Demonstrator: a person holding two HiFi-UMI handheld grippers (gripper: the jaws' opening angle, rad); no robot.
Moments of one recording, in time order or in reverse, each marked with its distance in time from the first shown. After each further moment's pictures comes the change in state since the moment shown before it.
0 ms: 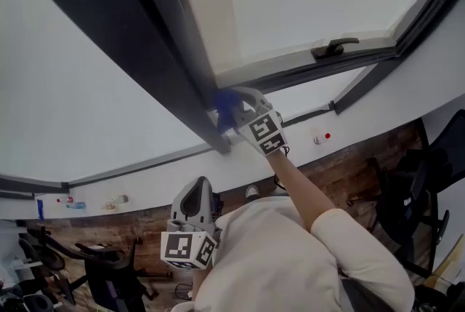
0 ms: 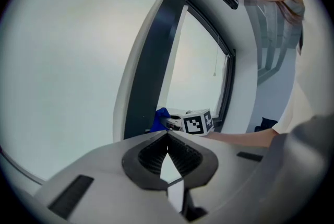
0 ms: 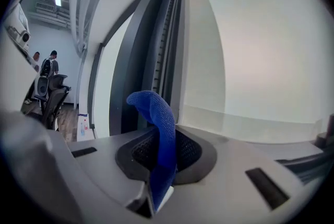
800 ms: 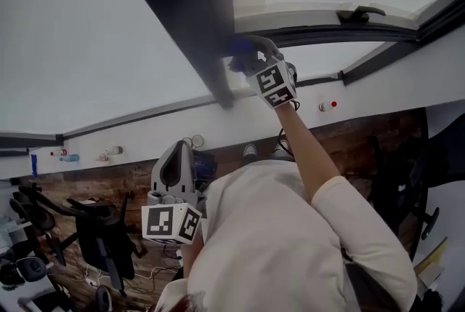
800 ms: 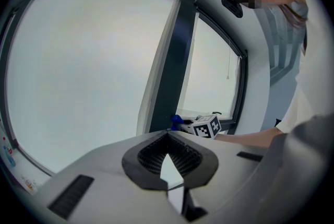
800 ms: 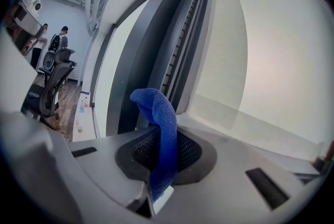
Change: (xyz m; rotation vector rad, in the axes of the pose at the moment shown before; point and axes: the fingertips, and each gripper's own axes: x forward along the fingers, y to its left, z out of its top) left arm -0.049 0.049 -0.001 -0.030 -0.033 0.157; right arm 0.023 0.011 -0.026 -0.207 0.094 0.002
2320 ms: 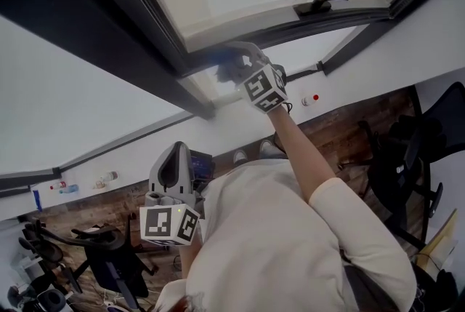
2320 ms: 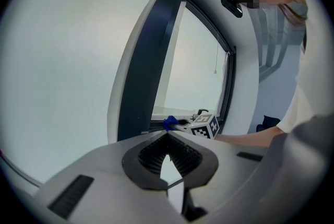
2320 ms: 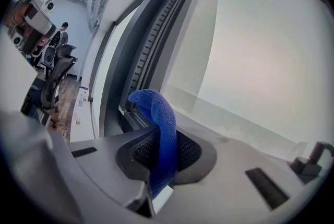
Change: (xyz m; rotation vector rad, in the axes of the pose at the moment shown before) left arm 0.067 -0.068 0.002 0.050 0.037 -0.153; right arm -0.040 -0.060 -0.032 -0.028 0.021 -0.019
